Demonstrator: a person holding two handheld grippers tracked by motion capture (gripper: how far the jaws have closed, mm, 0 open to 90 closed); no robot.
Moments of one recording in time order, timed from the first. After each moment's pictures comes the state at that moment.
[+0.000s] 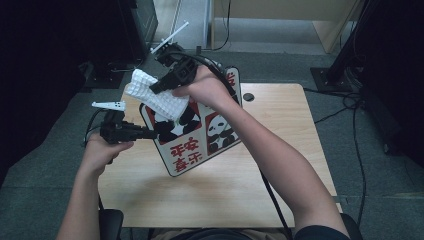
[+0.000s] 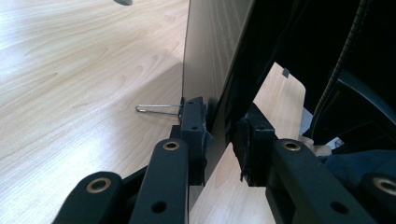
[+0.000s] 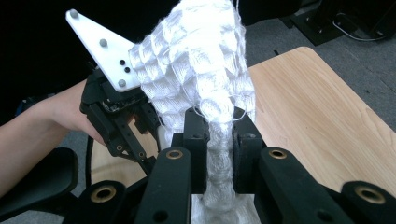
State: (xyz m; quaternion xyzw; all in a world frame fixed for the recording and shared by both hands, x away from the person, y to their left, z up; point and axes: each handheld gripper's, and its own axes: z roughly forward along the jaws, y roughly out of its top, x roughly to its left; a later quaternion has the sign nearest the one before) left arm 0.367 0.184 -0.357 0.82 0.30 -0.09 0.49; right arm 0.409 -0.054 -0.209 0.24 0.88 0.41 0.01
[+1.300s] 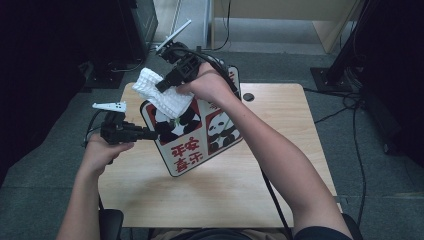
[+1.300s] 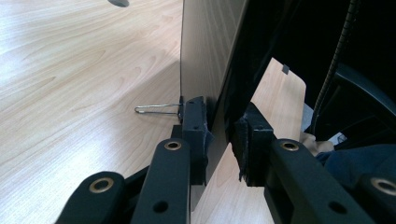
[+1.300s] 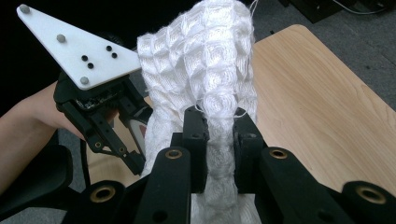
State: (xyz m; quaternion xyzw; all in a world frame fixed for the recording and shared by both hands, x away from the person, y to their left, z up) left arm 0.365 0.182 -0.357 0.82 0.28 -0.08 0.49; right arm 0.427 -0.060 -0.215 0.27 0.89 0.38 -0.01
